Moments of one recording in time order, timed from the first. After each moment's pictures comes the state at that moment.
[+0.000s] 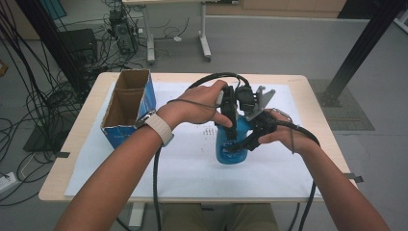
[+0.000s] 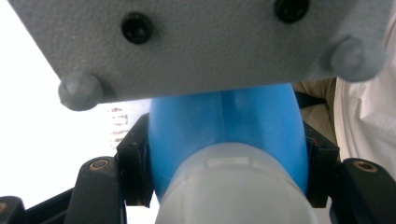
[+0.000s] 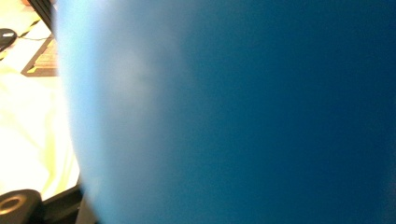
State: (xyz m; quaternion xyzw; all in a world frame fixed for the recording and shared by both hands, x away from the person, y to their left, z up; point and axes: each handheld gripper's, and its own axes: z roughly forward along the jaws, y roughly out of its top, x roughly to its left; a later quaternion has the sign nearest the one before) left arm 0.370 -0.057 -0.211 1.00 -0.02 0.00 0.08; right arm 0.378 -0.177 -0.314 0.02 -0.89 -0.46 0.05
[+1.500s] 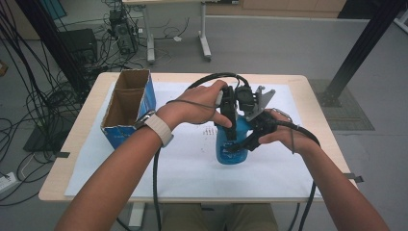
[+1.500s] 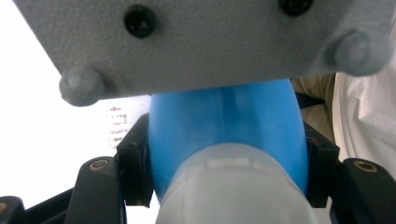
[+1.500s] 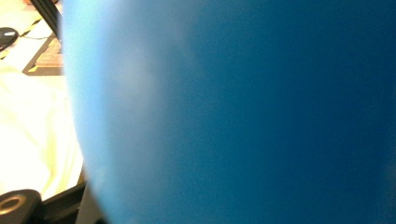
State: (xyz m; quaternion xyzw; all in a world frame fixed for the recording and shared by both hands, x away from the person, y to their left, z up) left arm 0.370 -0.056 -0.211 1.00 -0.02 0.00 0.08; right arm 0.378 -0.176 -0.314 0.02 -0.89 -0.46 0.05
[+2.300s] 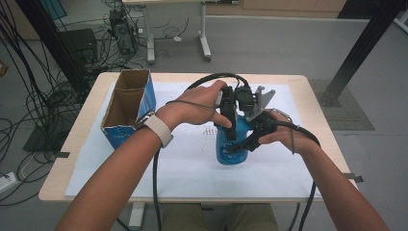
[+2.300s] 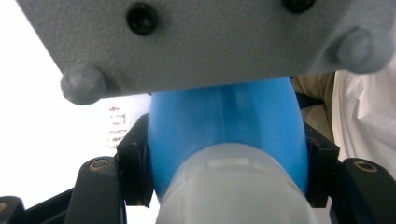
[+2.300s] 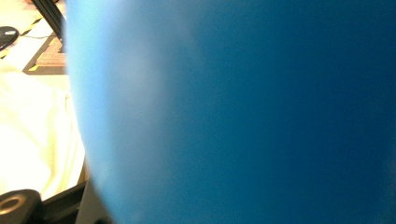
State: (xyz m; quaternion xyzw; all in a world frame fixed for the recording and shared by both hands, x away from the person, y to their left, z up) left arm 0.369 -0.056 -0.211 1.00 -0.02 0.00 0.08; right arm 0.377 -0.176 -0.314 0.03 -0.89 -0.46 0.04
